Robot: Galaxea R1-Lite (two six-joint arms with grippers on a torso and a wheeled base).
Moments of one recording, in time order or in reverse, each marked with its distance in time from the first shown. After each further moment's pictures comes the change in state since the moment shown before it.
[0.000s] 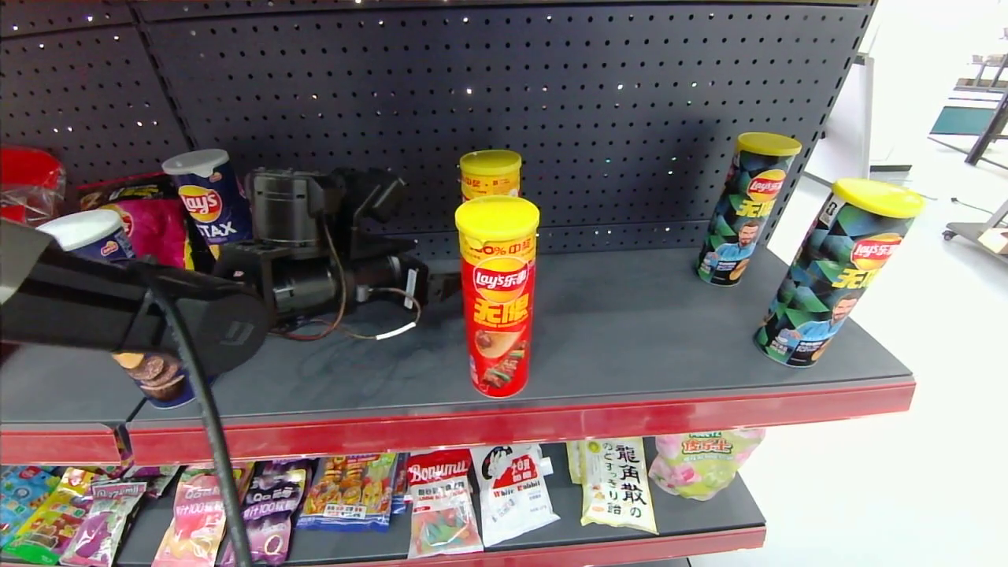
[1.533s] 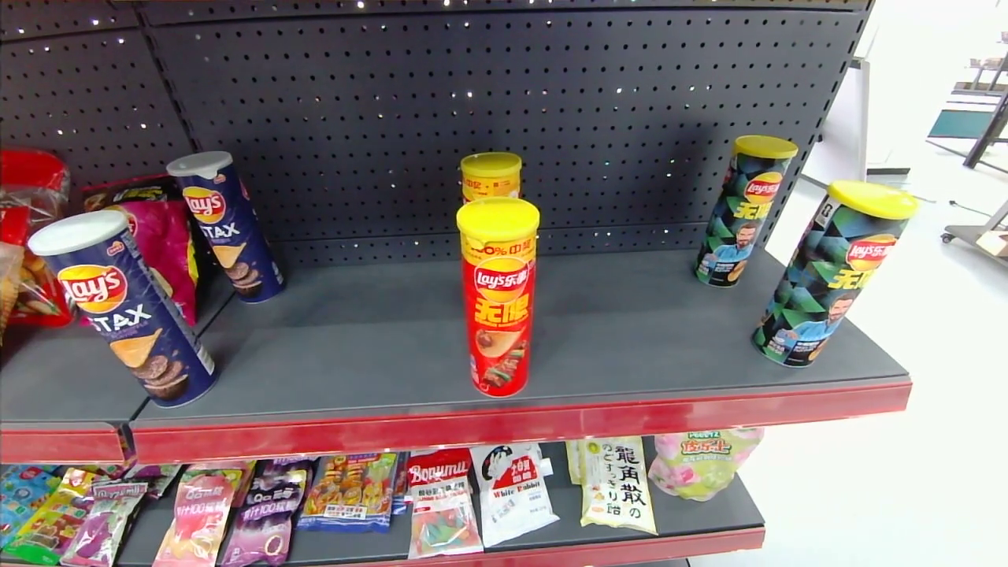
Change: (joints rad) left arm 0.219 -1.766 0.851 0.648 0.205 -0.177; right arm 0.000 0.000 0.000 0.000 0.001 0.000
